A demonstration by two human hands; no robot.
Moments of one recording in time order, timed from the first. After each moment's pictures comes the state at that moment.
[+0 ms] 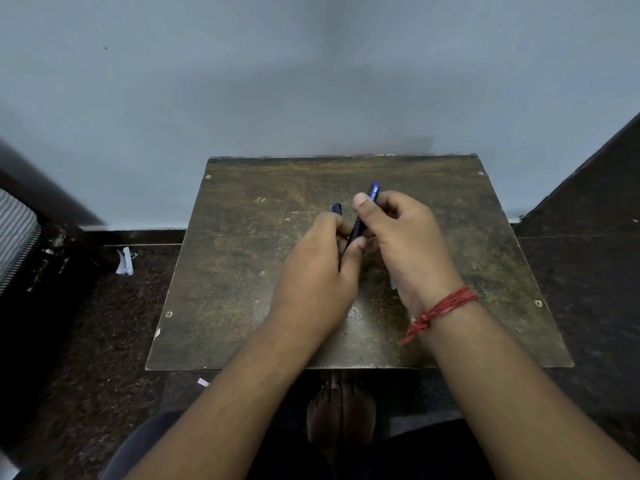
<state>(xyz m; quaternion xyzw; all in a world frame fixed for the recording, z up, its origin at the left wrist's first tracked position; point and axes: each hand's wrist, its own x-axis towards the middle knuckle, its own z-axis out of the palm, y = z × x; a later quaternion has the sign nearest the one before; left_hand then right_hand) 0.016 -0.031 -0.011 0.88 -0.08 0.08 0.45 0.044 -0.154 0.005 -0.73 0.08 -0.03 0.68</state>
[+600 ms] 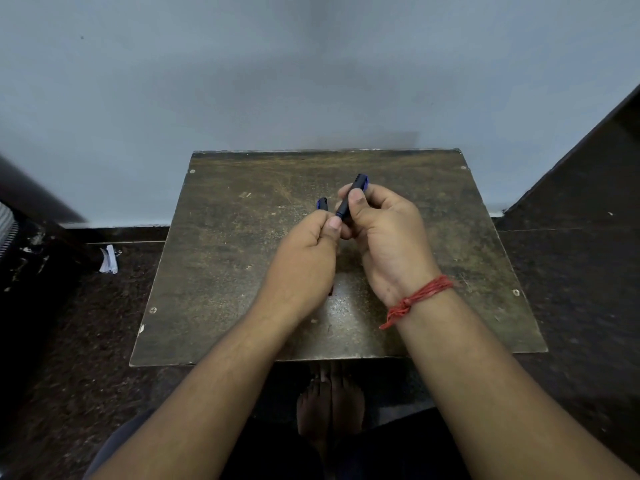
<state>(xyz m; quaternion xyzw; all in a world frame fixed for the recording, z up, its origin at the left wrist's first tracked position) 0.023 -0.035 -0.005 0.77 -0.01 -0.07 0.64 0.042 -0.147 0.010 -0.58 0.12 0.00 0.81</state>
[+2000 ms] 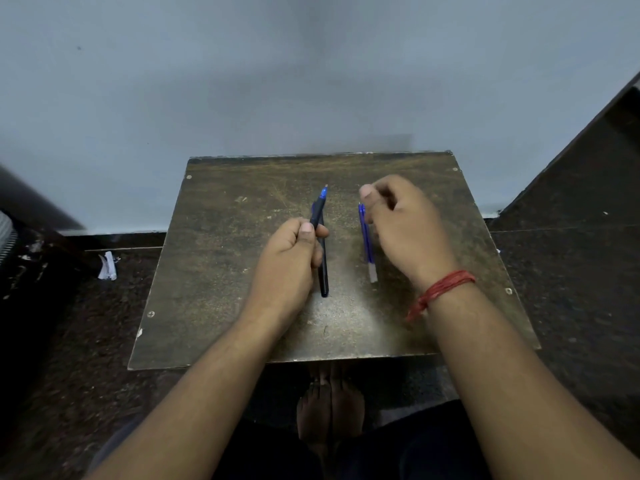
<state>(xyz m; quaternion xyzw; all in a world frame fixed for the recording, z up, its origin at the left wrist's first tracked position) 0.020 -0.023 -0.016 0.74 0.05 -0.05 0.67 0.050 -0.187 0.013 -0.88 0.05 -0.07 0.47</state>
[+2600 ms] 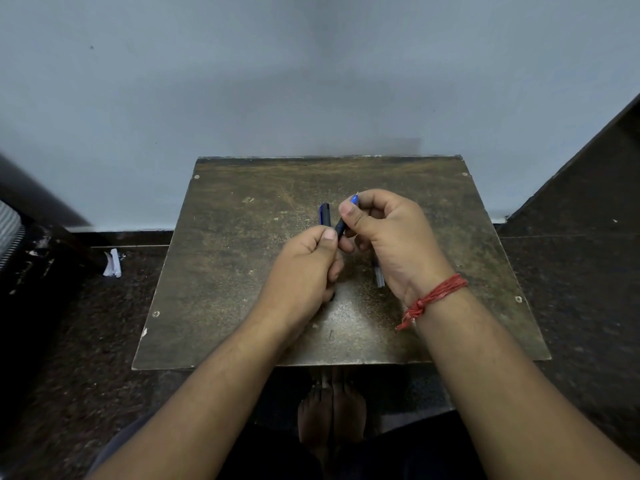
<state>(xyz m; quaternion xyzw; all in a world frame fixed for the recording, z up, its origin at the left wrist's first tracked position) 0.018 -0.032 -0.013 0.68 0.01 -0.11 0.73 0.046 -0.162 0.009 -0.67 0.05 0.01 0.74</state>
